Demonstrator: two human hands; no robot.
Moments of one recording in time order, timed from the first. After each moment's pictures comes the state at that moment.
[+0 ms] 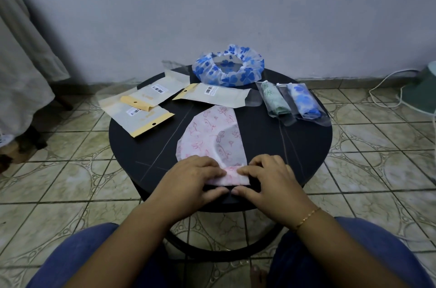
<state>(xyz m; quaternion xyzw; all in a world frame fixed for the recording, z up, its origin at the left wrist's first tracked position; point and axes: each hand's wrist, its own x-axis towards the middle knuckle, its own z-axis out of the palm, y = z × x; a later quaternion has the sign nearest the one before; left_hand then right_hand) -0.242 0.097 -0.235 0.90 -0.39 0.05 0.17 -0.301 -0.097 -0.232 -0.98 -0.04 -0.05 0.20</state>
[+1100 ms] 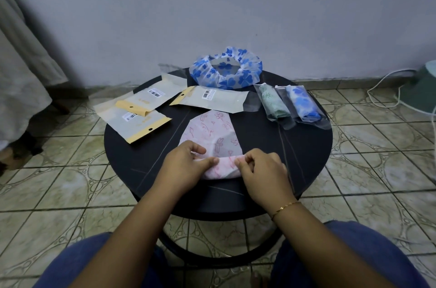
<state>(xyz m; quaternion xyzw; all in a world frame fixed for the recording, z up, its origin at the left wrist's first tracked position) -0.209 0.081 -0.225 0.90 -0.05 -0.05 0.44 -0.274 -0.081 -0.219 -0.94 0.12 -0.08 0.31</state>
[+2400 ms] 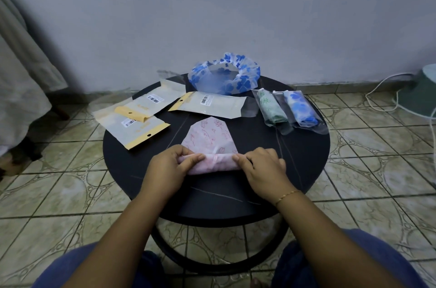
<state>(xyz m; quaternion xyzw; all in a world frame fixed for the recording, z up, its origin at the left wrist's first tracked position) -0.197 0.101 -0.237 0.90 -0.08 0.04 0.43 -0.246 -0.100 -0.230 -0.97 0.08 -0.01 0.23</state>
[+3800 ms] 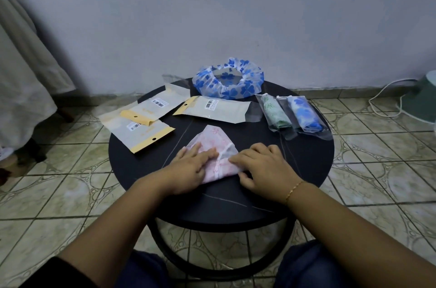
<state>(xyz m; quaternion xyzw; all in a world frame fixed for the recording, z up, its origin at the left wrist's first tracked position) -0.165 0.093 -0.233 0.93 -0.32 -0.16 0.13 -0.233 -0.113 -0.239 -0.98 -0.14 -0.15 0.03</state>
